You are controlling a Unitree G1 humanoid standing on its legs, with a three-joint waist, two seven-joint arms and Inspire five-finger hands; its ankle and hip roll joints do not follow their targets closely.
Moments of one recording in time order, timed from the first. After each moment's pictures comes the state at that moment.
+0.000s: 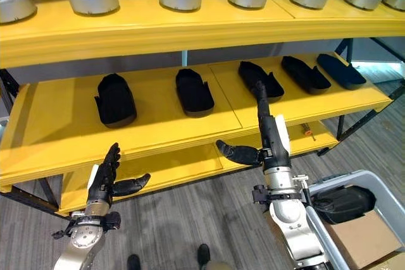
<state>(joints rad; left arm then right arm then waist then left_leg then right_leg) 0.16 0.37 -0.16 0.07 -0.19 -0.13 0.29 0.03 -0.50 0.15 -0.22 0.06 -0.22 -0.25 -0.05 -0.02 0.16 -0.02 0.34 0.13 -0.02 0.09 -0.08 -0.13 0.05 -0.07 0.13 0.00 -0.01</state>
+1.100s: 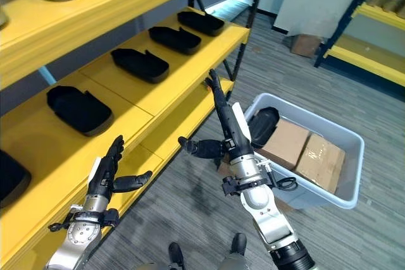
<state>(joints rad) 0.13 0.45 -0.19 0.05 -0.17 -0.15 0.27 -0.15 -0.40 0.30 -0.19 0.00 -0.19 -0.19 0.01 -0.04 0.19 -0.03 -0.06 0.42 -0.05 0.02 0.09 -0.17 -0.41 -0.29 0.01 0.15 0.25</state>
